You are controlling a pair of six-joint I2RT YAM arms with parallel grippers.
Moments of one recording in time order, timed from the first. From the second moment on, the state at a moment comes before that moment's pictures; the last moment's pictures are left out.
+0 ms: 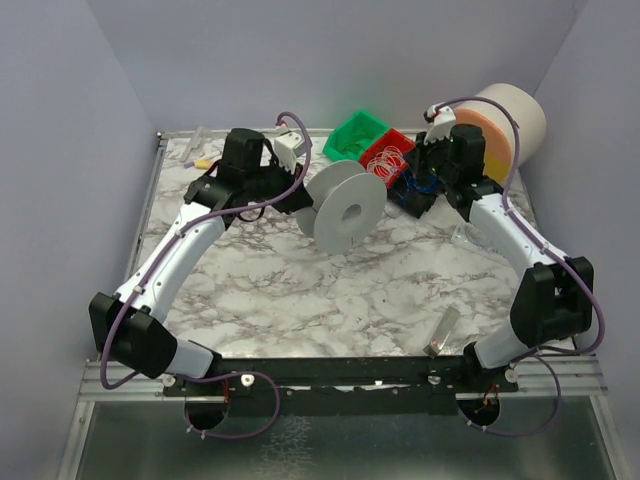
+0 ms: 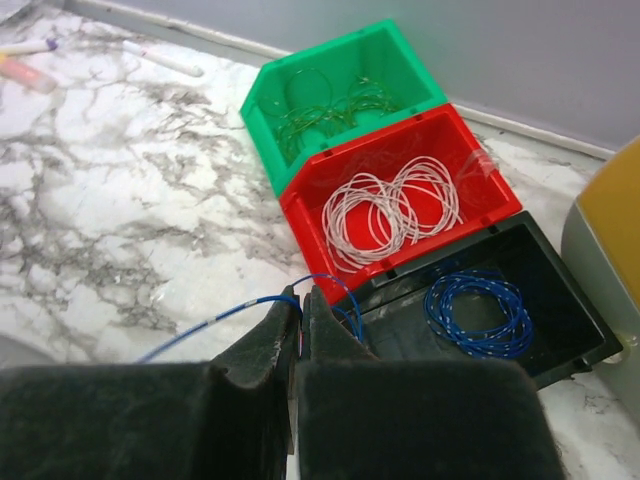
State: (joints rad) left arm -0.41 1.41 1.40 -0.57 0.58 -0.02; right arm 0.21 1.55 1.23 0.05 -0.19 -0.02
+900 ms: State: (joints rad) left arm -0.59 1.38 1.39 -0.60 0.10 0.15; right arm 0.21 1.41 1.42 -0.61 -0.90 -0.22
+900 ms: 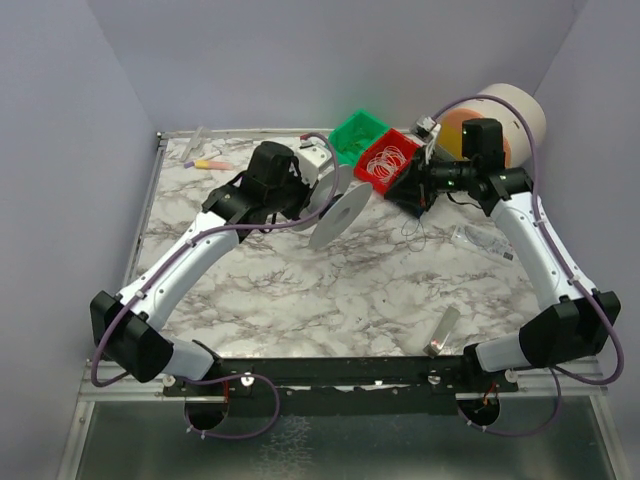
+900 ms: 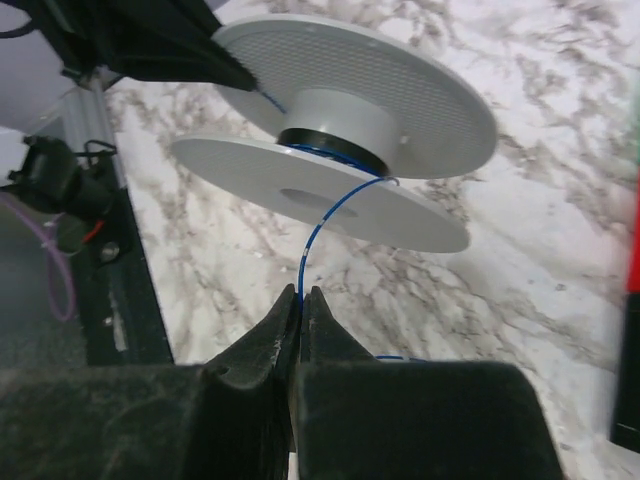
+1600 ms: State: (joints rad) left arm -0.61 1.53 1.46 -0.58 0.04 0.04; right arm 0.42 1.56 1.39 -0.43 -1.16 -0.16
